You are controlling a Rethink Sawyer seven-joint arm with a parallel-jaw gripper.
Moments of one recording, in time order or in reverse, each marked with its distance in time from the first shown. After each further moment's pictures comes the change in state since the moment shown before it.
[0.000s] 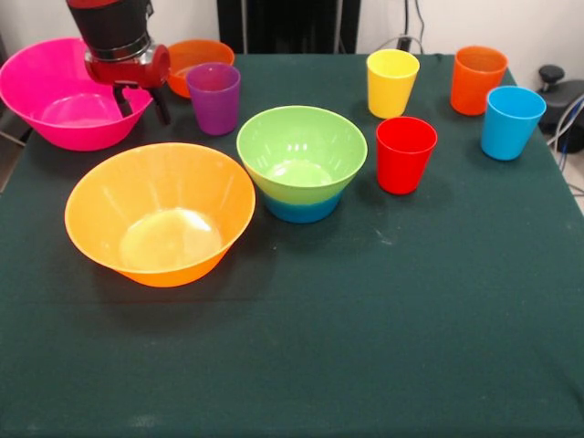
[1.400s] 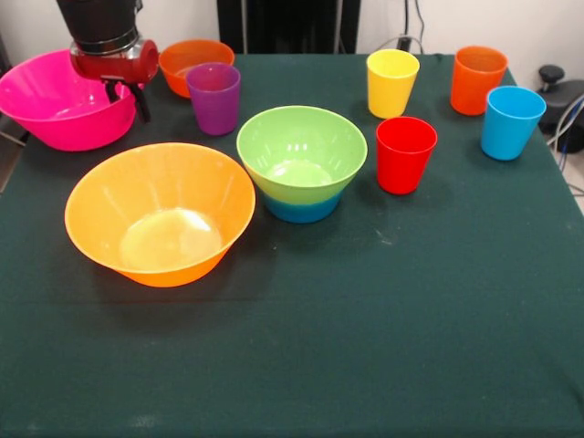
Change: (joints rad) arm 0.004 -0.036 0.000 -0.005 0.000 0.000 0.000
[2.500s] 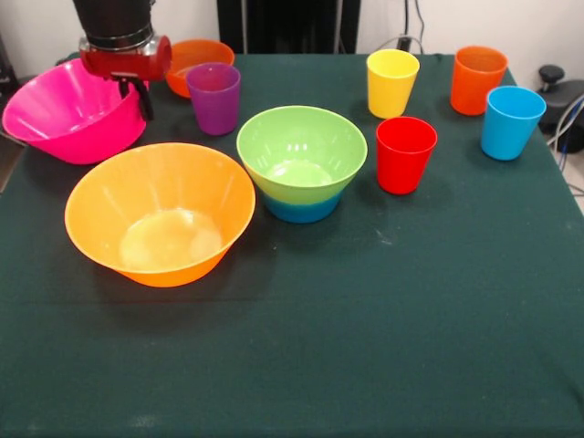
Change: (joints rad) arm 0.105 -0.073 -0.010 -0.007 0.008 0.036 0.000
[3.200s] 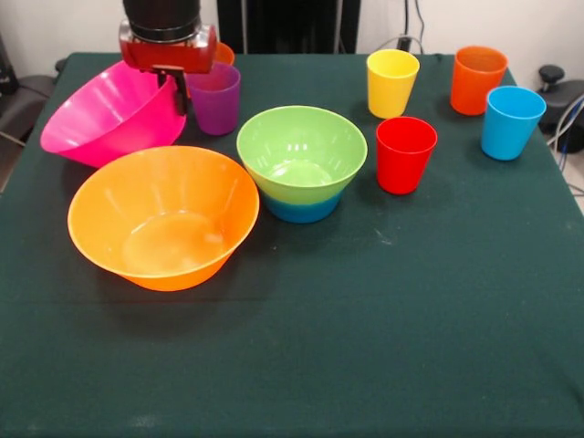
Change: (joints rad) arm 0.181 -0.062 -0.029 -0.035 0.054 0.100 0.000
